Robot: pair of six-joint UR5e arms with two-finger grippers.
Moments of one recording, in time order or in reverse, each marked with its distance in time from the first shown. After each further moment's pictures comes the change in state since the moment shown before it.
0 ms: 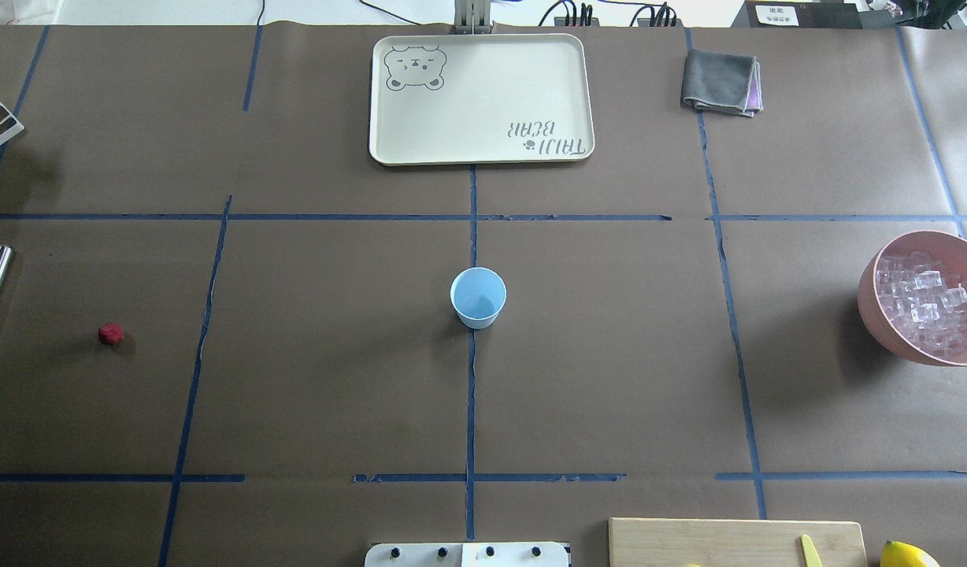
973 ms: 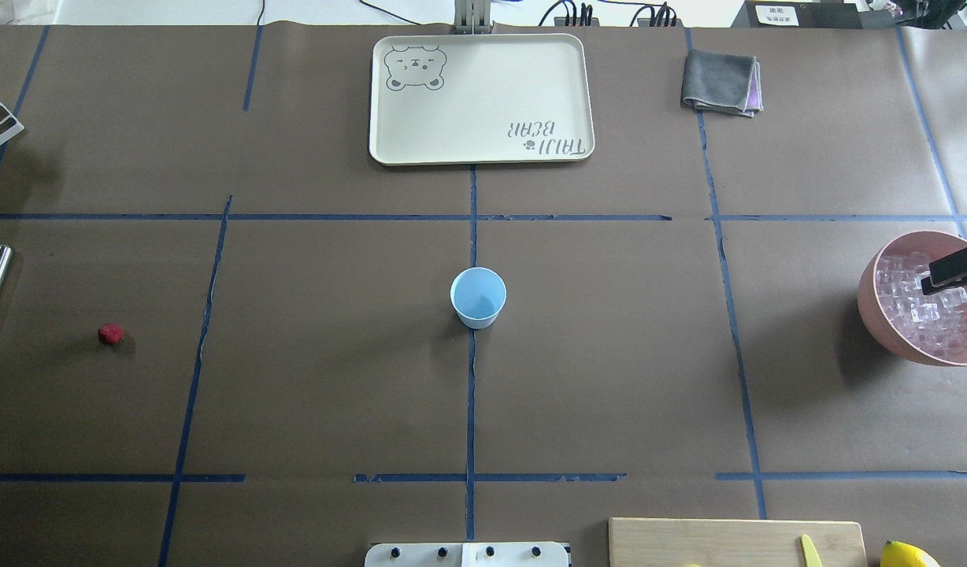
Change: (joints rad) left arm -0.005 -0.001 0.000 0.000 0.002 0.000; right arm -0.222 -0.059 -0.100 0.319 -0.076 0.202
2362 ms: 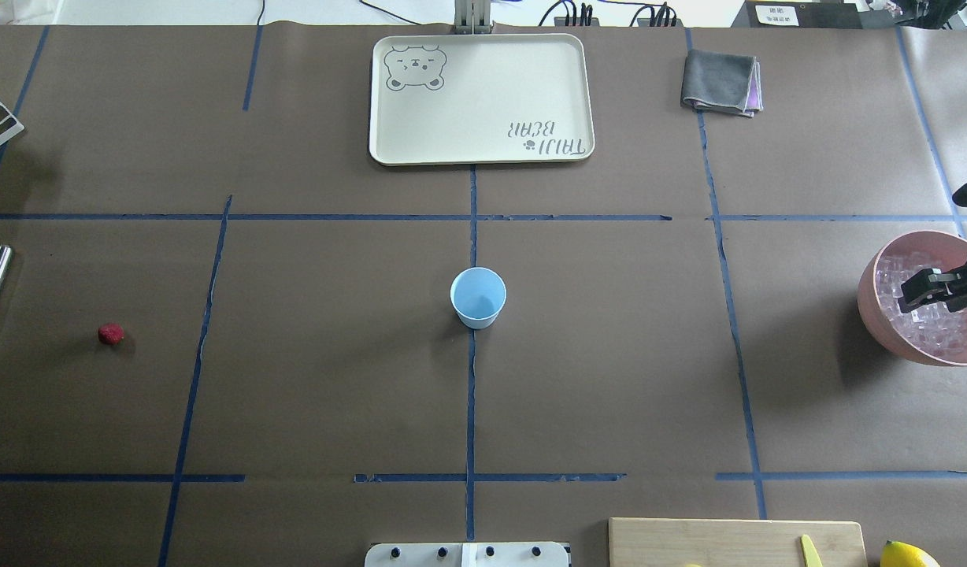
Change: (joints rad) left arm 0.000 -0.010 -0.003 0.000 0.000 -0.003; right arm -0.074 0.039 -0.090 0.009 -0.037 -0.031
